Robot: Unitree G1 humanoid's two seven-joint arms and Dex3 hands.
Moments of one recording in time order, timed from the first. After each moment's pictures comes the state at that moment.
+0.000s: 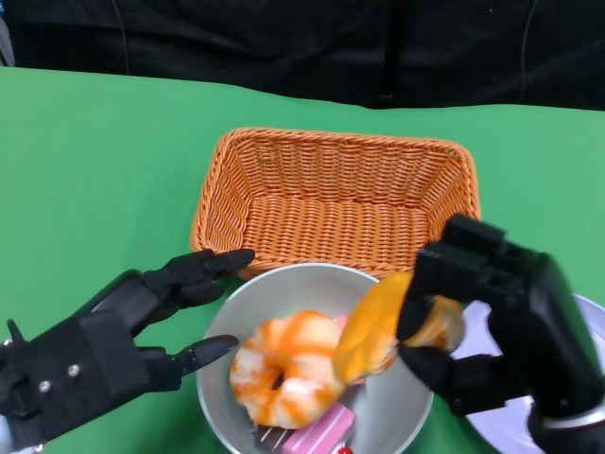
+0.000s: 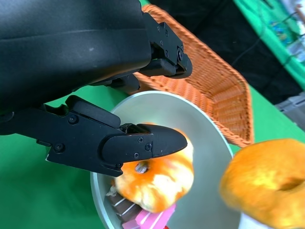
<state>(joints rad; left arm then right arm) 0.03 0.44 -0.11 -0.27 0.05 0.05 -0.41 0.05 -0.23 0.22 -0.28 -0.55 -0.53 -0.29</state>
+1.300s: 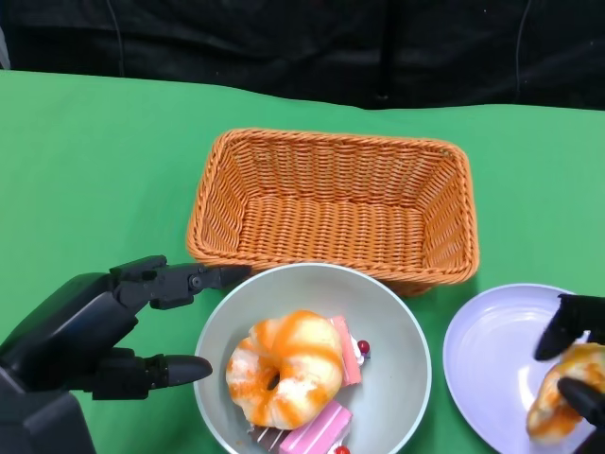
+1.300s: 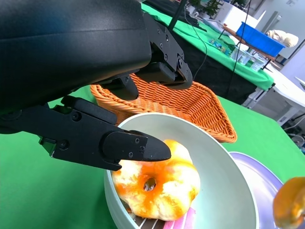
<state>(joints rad) 0.04 0.48 -0.02 -0.08 0.15 -0.47 -0.39 0.24 -0.37 -0.09 -0.26 -0.60 -0.22 0.06</state>
